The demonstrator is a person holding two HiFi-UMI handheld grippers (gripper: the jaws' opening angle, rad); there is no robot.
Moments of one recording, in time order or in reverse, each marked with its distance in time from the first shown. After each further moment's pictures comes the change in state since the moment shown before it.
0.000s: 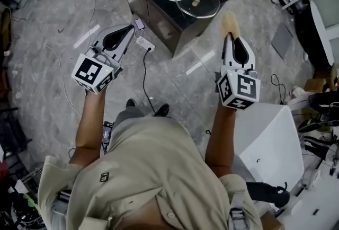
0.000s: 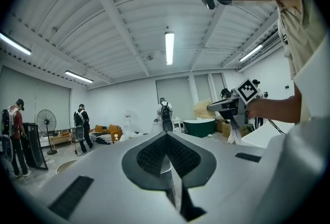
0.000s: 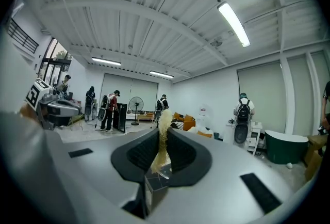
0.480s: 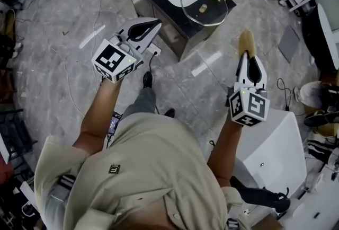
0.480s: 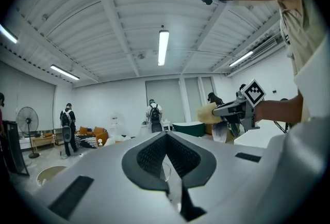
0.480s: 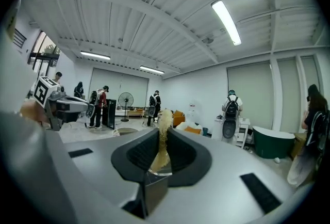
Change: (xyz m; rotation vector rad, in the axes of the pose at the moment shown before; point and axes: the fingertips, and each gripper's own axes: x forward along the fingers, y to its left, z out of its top) left arm 0.096 0.018 -0.004 0.001 -0.026 -0.141; right arm 0.019 -0.040 -0.022 0.017 0.049 -0.111
